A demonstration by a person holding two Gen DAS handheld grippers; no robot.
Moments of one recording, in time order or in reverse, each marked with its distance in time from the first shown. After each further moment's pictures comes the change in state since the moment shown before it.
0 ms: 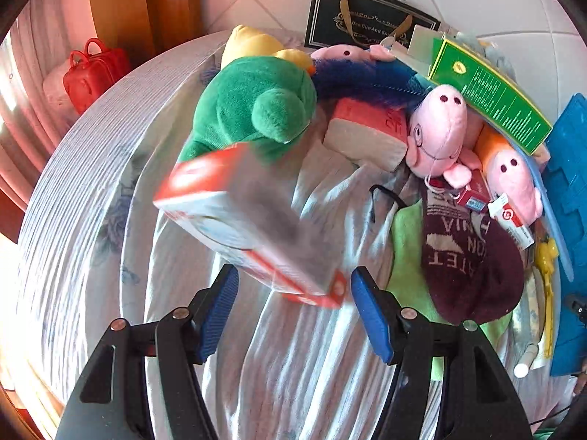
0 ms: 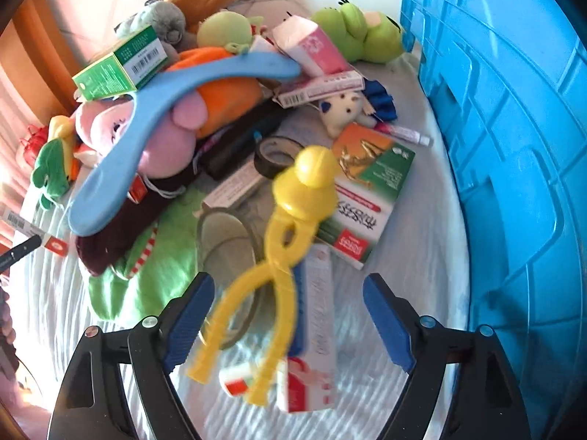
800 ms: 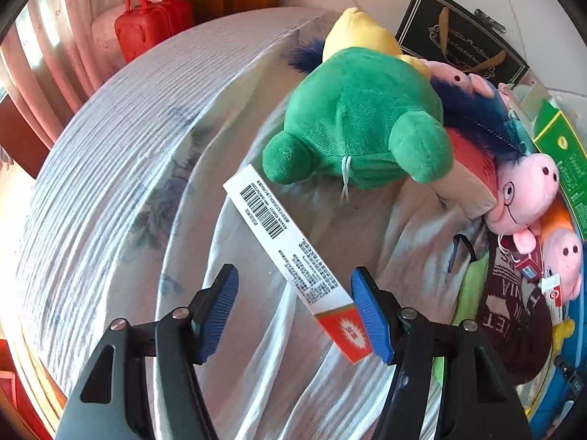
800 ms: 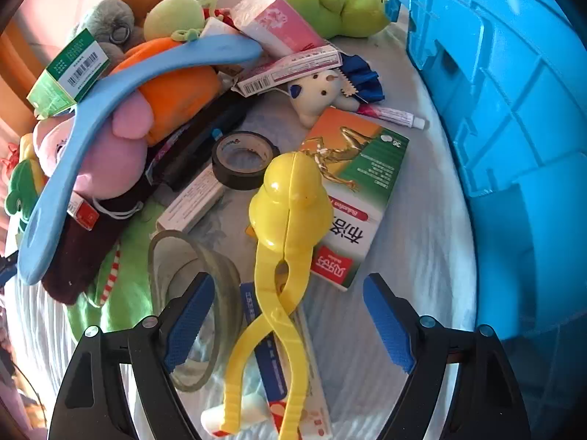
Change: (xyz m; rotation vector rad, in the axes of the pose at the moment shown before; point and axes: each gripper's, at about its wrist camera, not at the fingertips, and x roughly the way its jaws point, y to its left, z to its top) left arm 0.041 0.057 0.026 -0.254 0.087 0.102; right arm 0.043 -0.028 0.006 0.066 0.073 -0.021
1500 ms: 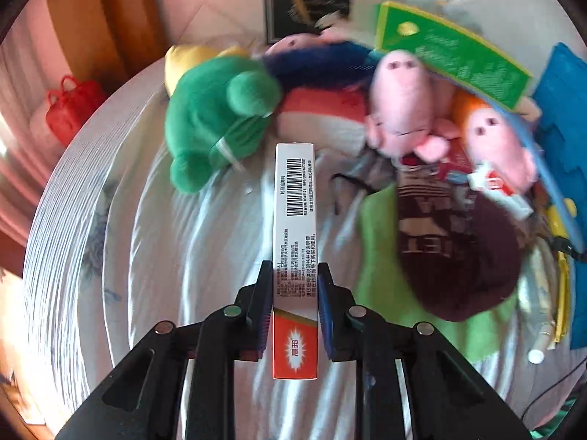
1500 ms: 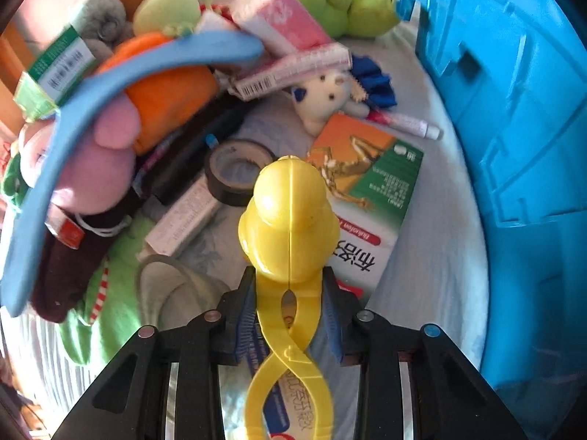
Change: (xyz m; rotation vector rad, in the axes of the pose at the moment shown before) left arm -0.040 -0.110 -0.068 0.408 -0.092 -0.072; right arm 0.009 0.007 0.010 -0.010 -0.029 -0.004
